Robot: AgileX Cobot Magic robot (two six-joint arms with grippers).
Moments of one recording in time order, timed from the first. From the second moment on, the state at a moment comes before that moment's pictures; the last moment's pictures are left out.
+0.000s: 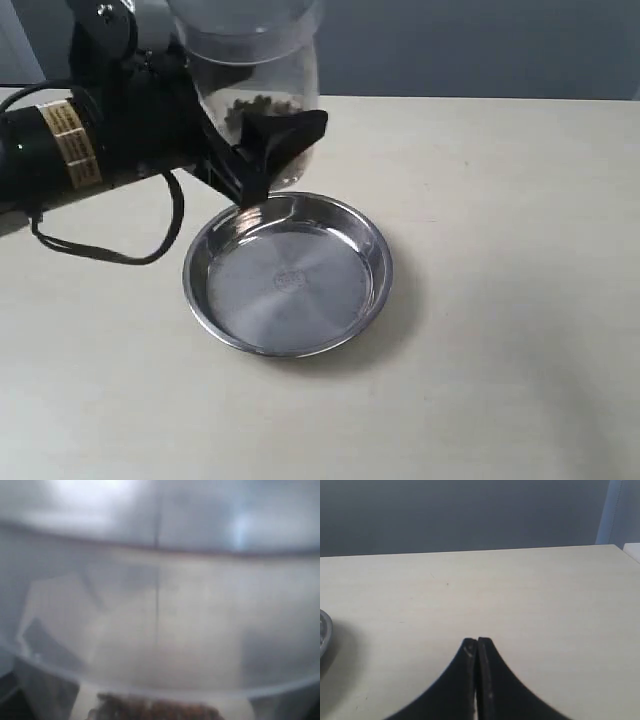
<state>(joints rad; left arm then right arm) -0.39 1.36 -0.65 0.68 -0.61 -0.51 -0.01 0.00 0.00 0.04 0.32 0.02</state>
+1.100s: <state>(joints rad) -0.51 1.53 -0.60 0.51 -0.62 -0.49 -0.01 0.00 0.00 0.04 0.32 0.02</state>
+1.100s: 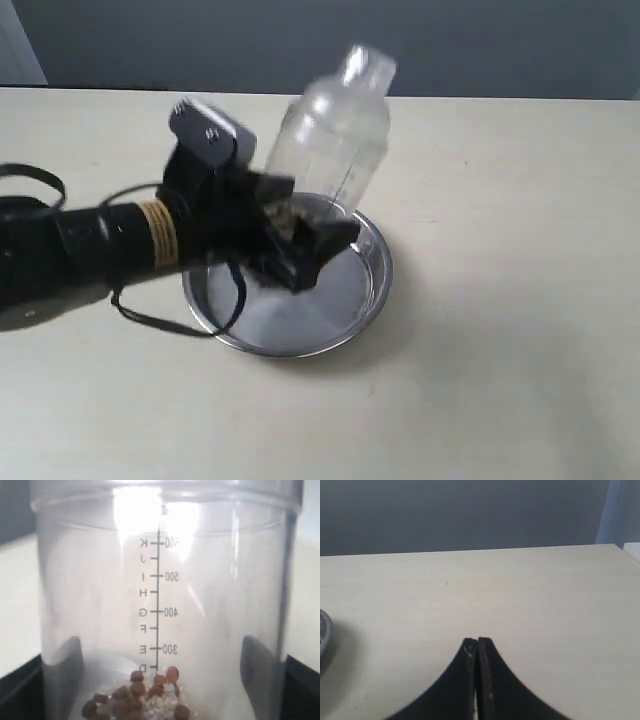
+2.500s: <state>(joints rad) -0.61 1.50 -0.48 -0.13 -0.49 0.02 -0.01 0.00 0.00 0.04 0.32 0.02</state>
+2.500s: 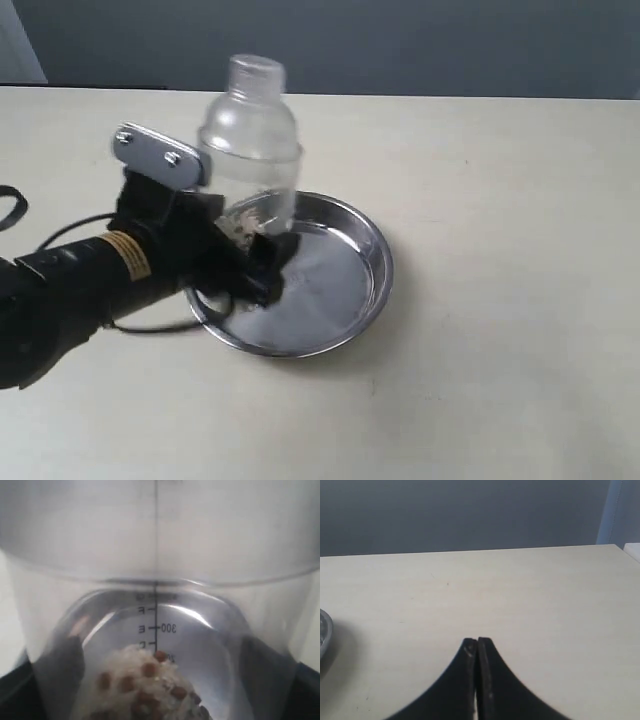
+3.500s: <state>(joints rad) -0.70 1.50 -0.47 0.07 -0.57 -0.04 -0.01 0.00 0.00 0.04 0.32 0.02</state>
